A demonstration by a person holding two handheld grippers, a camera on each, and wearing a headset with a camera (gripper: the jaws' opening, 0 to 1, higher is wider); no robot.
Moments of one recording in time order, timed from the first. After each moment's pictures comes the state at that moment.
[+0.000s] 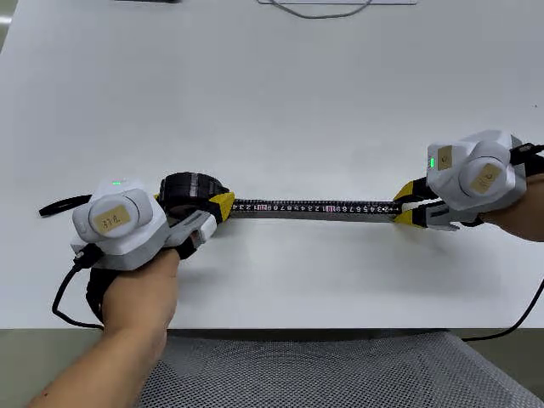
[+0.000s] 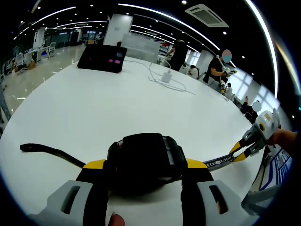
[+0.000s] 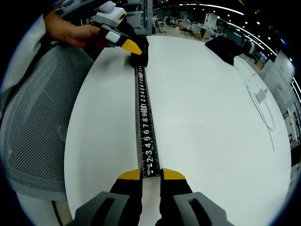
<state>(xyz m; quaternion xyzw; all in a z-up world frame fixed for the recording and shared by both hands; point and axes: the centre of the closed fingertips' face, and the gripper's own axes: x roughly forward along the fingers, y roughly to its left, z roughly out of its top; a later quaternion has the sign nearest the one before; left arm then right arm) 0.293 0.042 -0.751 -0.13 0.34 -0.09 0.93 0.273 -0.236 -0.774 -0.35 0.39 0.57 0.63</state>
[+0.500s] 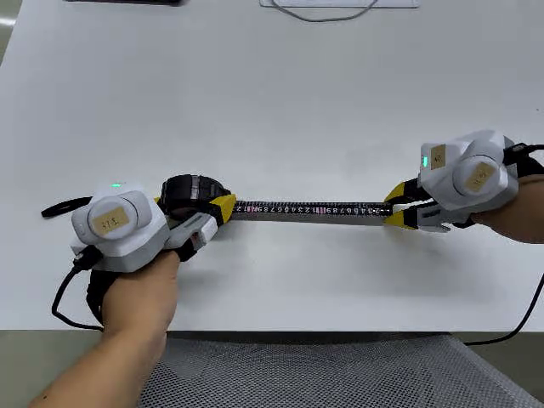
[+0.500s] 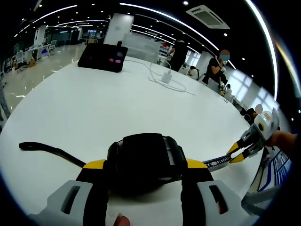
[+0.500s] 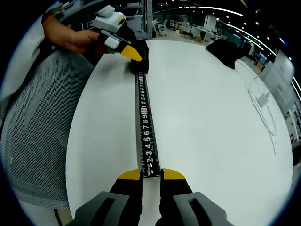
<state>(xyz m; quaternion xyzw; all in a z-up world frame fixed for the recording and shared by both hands) 0.292 0.042 -0.751 -0.14 0.34 -0.09 0.93 0.274 -0.217 -0.771 -0.34 0.38 0.58 0.63</state>
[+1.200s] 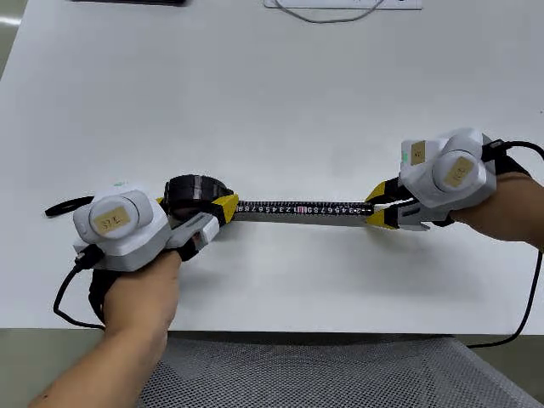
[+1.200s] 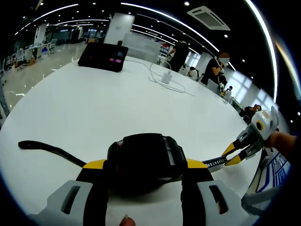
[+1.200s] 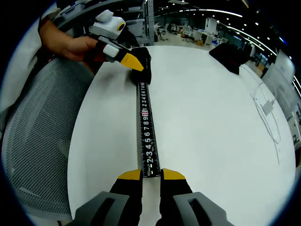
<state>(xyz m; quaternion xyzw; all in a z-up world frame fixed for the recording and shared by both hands) 0.292 0.042 -0.750 -0.14 0.34 -0.09 0.93 0.275 -0.186 -0.769 -0.32 0.37 0.60 0.63</state>
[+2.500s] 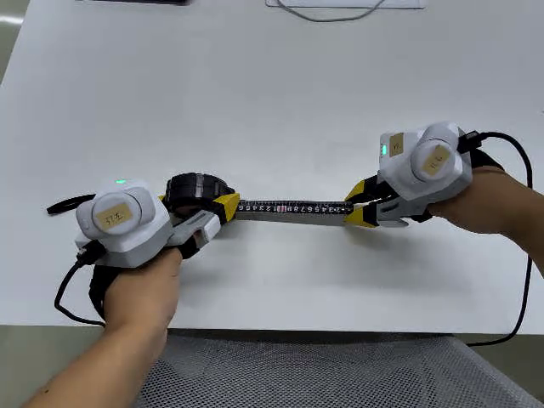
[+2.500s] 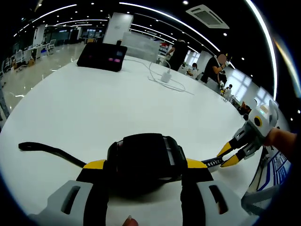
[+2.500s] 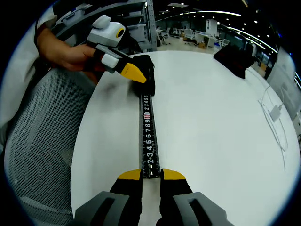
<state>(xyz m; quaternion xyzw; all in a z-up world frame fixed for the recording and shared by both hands) 0.291 0.042 -0.751 -0.14 0.34 -0.09 0.93 0.271 -0.148 -0.770 -0.29 0.37 0.62 0.63</state>
